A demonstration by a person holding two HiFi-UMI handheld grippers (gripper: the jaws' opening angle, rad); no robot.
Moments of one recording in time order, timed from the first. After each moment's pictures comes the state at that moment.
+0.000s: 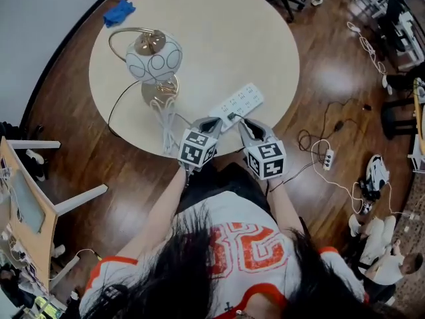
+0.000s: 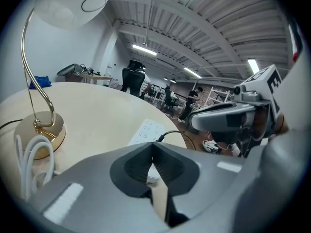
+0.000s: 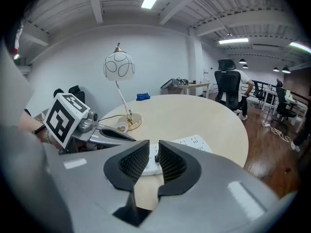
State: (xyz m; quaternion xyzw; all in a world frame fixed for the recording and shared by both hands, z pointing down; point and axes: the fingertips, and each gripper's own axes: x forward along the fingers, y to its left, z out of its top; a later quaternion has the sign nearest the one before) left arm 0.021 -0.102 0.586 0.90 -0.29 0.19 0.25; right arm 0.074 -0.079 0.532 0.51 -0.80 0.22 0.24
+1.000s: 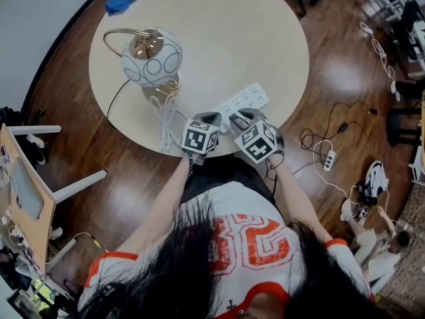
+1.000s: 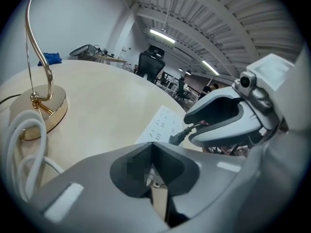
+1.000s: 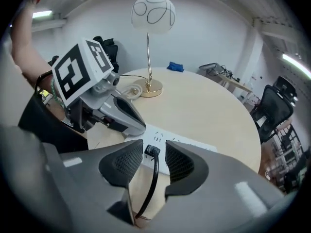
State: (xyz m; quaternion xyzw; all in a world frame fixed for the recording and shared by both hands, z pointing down) left arm 0.023 -0.117 0.631 0.85 -0.33 0.25 0.34; right arm 0.055 -0.099 0.589 0.31 -0.81 0.13 0.48
